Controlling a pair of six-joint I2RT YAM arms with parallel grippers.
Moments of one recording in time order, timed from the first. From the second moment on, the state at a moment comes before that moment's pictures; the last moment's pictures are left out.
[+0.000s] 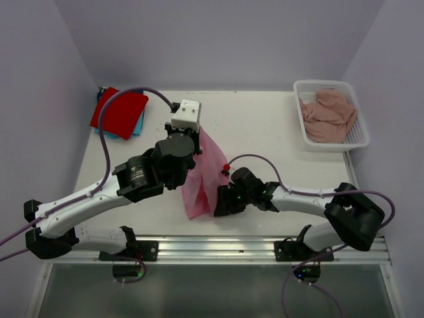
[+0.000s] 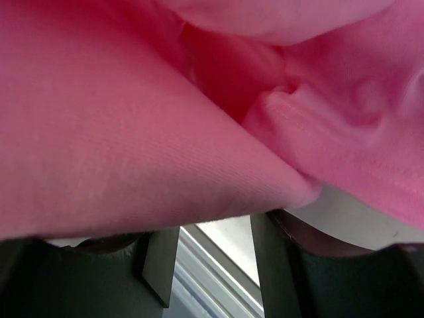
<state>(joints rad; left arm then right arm) -1.16 1.20 1.41 -0.43 -0.99 -0.20 0.89 1.38 0.57 -0.04 -0.32 0.70</state>
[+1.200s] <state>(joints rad) -1.16 0.96 1.24 -0.59 -1.00 -0.39 0.91 1.51 1.00 -0.38 0.28 0.60</state>
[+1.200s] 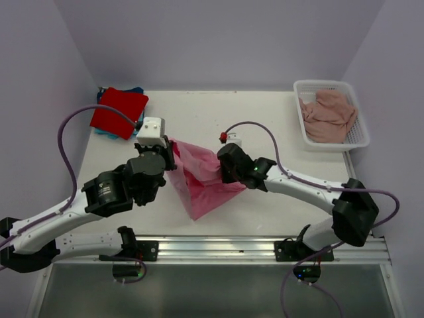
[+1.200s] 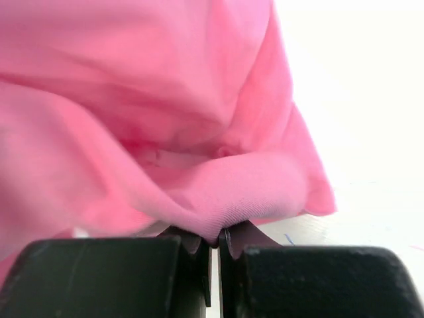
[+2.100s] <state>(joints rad) -1.20 0.93 0.73 -0.27 -0.68 -0.54 0.91 1.41 1.46 -0.74 0.39 0.38</state>
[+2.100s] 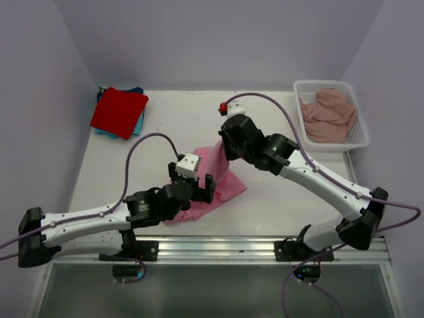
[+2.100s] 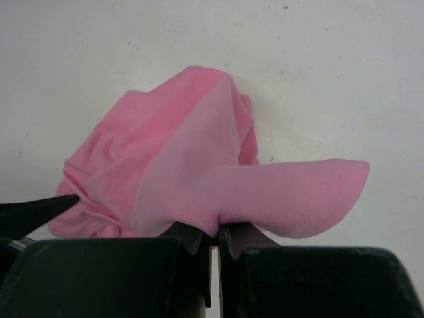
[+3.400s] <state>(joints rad) -1.26 1.78 1.22 -1.31 -1.46 -1.78 0.88 1.52 1.59 -0.82 0.22 0.35</state>
